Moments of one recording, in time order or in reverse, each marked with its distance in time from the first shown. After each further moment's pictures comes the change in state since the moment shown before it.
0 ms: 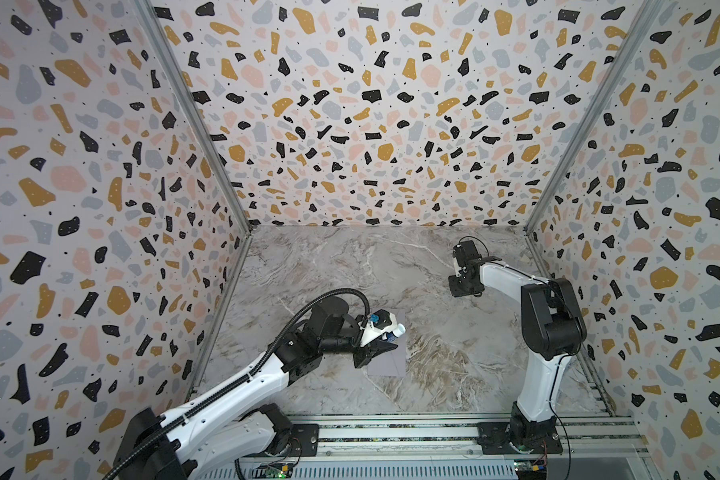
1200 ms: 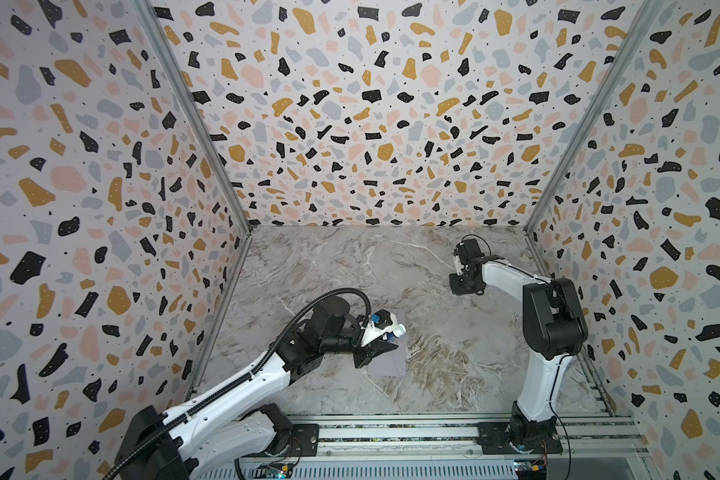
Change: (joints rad) left arm 0.000 0.011 0.000 -0.001 0.000 0.003; right arm -0.015 -0.031 0.012 -0.008 -0.071 0.000
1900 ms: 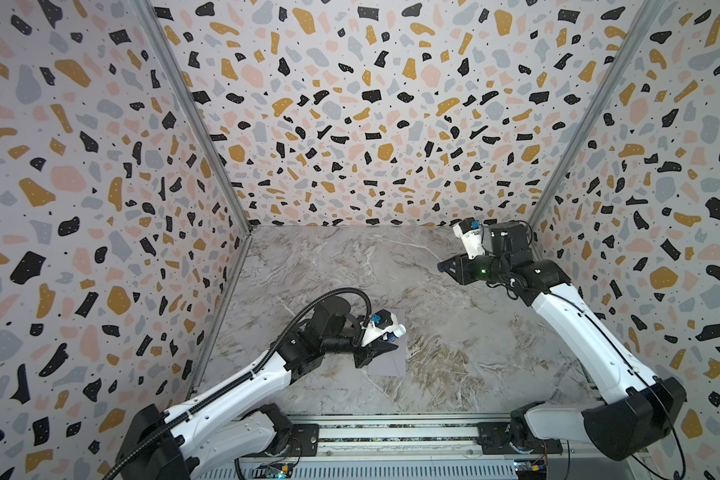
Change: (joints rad) left arm 0.000 0.006 0.000 0.000 0.001 0.000; right arm 0.153 -0.640 -0.021 -0.101 -0.482 0.040
